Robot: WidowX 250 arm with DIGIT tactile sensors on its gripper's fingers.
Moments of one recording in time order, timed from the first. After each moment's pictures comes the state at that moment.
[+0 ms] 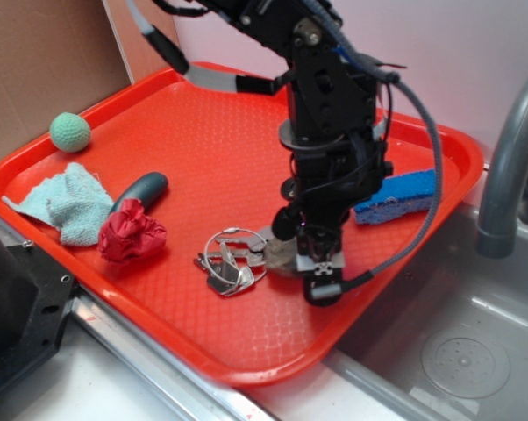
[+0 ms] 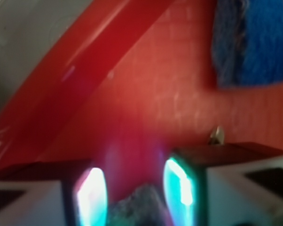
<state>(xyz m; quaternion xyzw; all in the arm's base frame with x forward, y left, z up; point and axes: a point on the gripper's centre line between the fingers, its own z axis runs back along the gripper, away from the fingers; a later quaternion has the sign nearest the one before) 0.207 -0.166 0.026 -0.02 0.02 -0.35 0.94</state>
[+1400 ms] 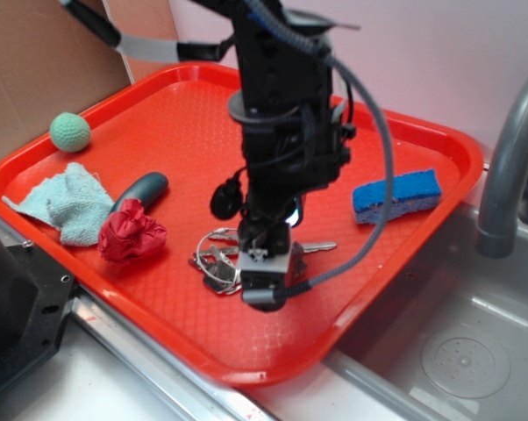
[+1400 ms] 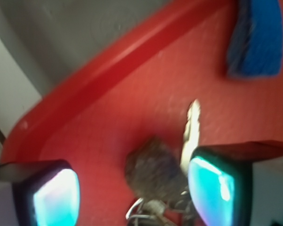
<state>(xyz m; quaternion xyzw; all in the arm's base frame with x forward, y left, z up) 0.179 -0.164 0.055 -0.02 0.00 -0.45 0.90</state>
